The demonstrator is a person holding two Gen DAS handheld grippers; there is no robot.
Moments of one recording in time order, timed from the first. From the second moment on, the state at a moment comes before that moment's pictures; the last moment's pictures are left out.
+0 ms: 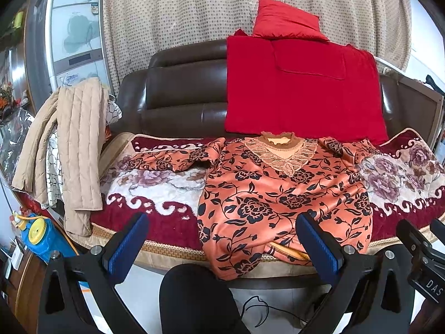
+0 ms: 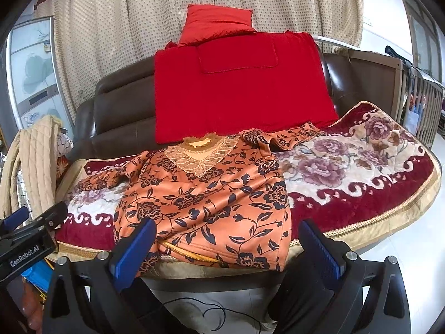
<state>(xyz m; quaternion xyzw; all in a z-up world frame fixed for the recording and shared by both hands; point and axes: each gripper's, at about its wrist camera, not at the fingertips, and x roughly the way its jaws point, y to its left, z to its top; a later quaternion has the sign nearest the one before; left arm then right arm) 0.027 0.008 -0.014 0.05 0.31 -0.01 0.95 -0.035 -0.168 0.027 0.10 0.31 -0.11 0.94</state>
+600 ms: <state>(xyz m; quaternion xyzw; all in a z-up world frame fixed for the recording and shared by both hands) 0.031 -0.001 -0.018 0.06 0.31 -0.03 0.95 -0.027 -0.172 0.028 0.08 0.32 -0.12 0.94</state>
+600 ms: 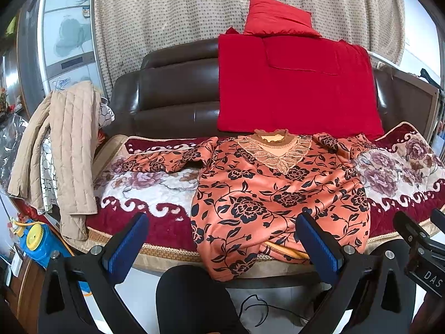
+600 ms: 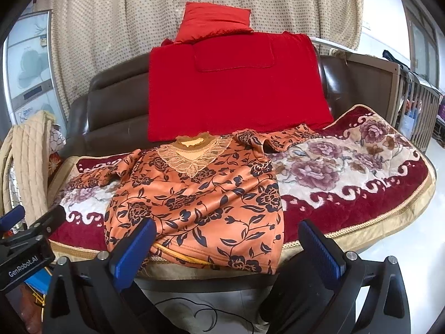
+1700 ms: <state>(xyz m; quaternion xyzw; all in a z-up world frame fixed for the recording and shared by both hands) 0.035 0.006 -0.017 0.06 0.32 -0.03 0.95 -0.019 -0.165 0.025 0.06 0.33 -0.12 0.93</state>
